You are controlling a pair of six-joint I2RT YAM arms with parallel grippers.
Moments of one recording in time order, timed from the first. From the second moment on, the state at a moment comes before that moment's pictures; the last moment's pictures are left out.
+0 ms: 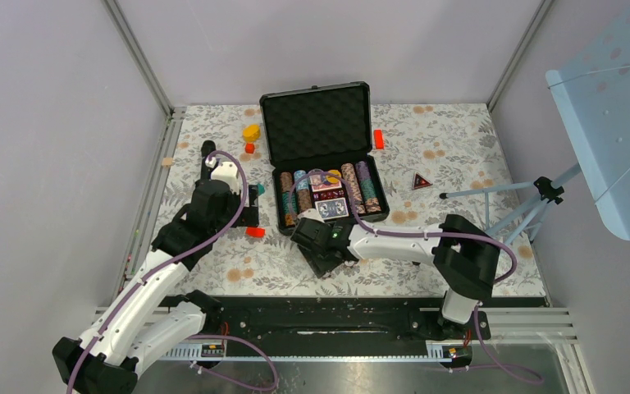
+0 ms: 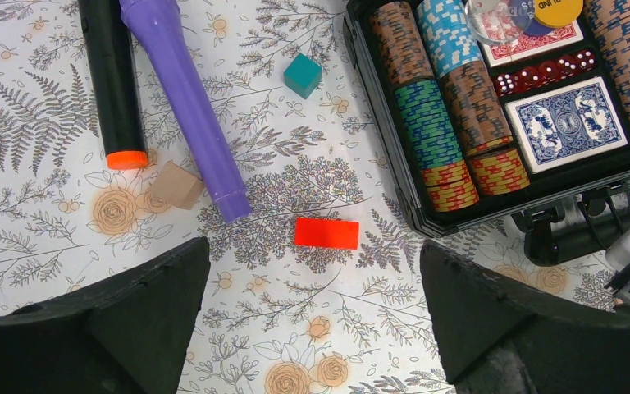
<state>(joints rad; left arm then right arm) -0.47 0.82 0.79 -0.59 -0.27 -0.21 1.16 1.74 1.14 -0.65 0.22 0.50</state>
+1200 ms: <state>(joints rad) -0.47 0.82 0.79 -0.59 -0.27 -0.21 1.17 1.83 1.15 -0.62 0.17 0.49</state>
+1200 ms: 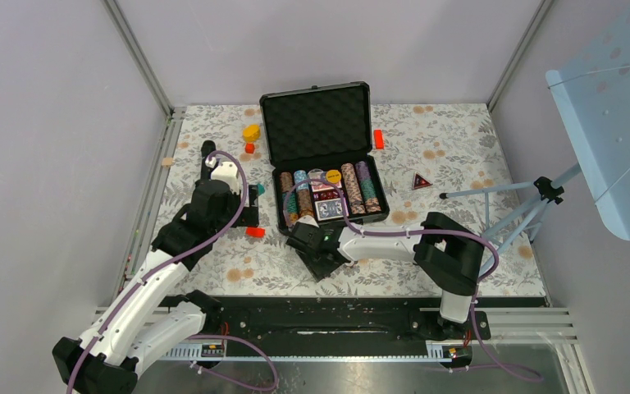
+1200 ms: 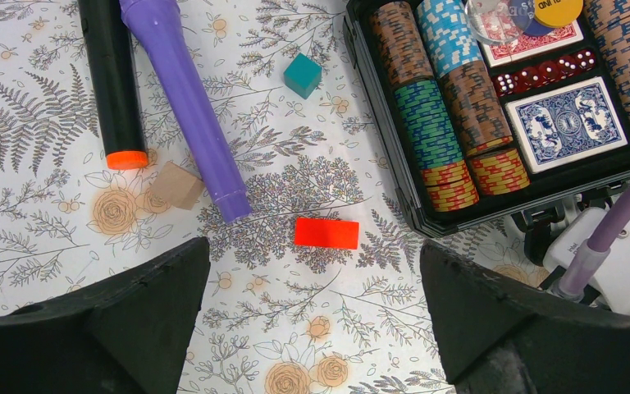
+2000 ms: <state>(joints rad) -0.47 0.82 0.79 -0.59 -0.27 -0.21 1.18 1.80 1.14 -0.61 0.20 0.49</state>
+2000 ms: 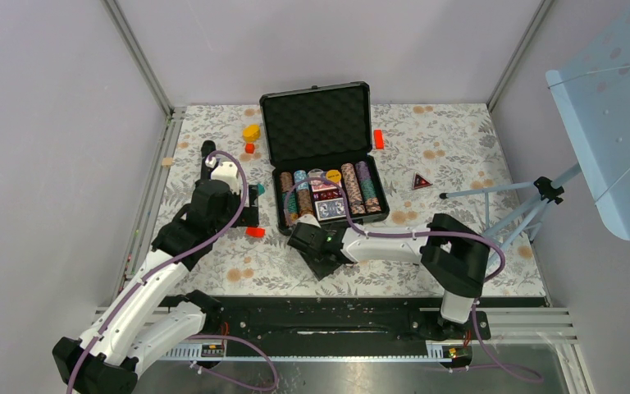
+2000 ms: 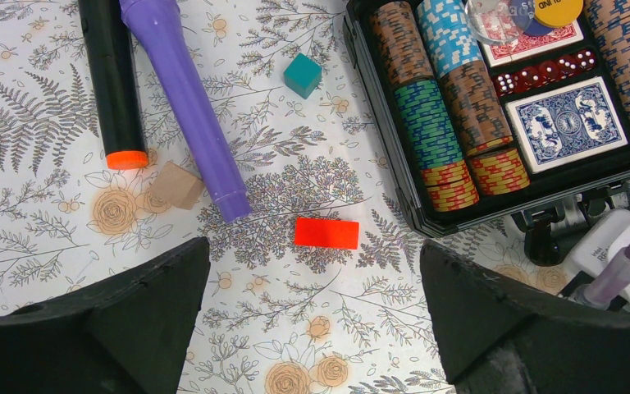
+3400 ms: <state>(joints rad) -0.47 0.82 0.79 -0.59 -0.27 -0.21 1.17 1.81 1.11 -0.57 0.20 0.50</state>
